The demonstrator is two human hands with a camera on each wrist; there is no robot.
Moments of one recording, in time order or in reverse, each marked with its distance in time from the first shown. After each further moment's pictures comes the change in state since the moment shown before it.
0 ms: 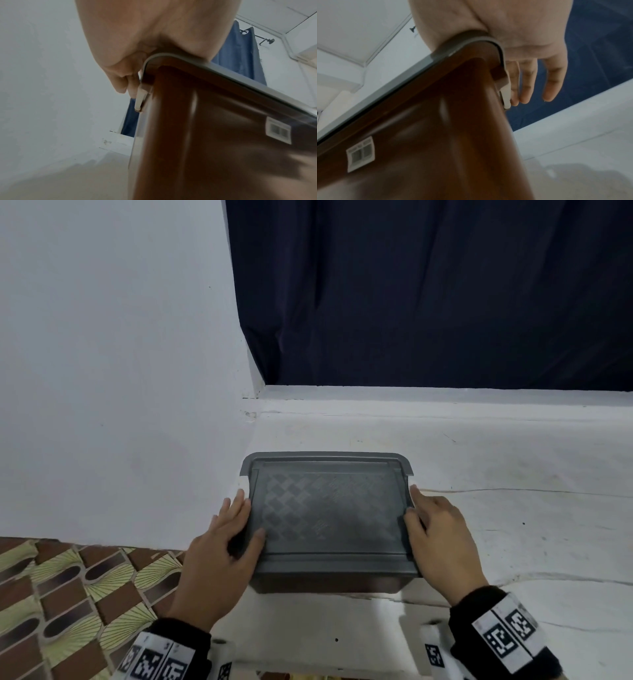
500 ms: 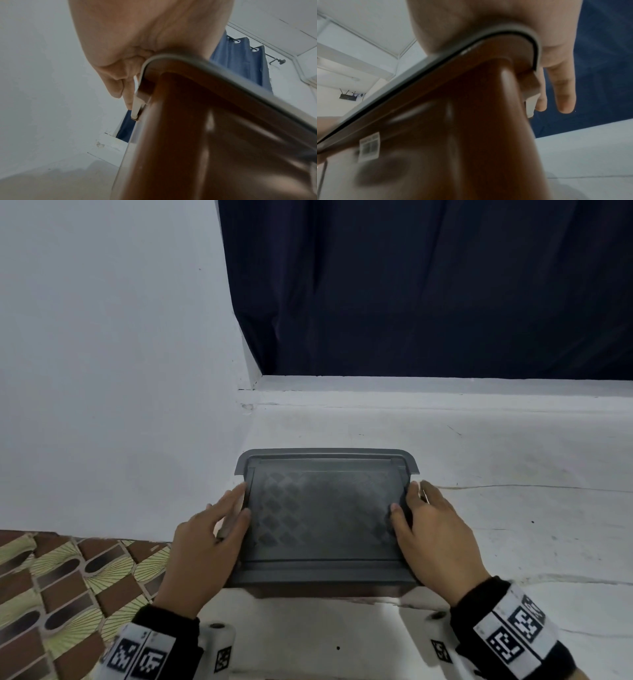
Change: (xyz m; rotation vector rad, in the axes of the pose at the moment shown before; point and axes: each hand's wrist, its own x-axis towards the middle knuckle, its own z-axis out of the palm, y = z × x) left_hand 0.022 0.006 -0.009 -0.018 0.069 -0.025; right_hand 0.010 -0.018 0.001 -0.309 -0.142 -0.043
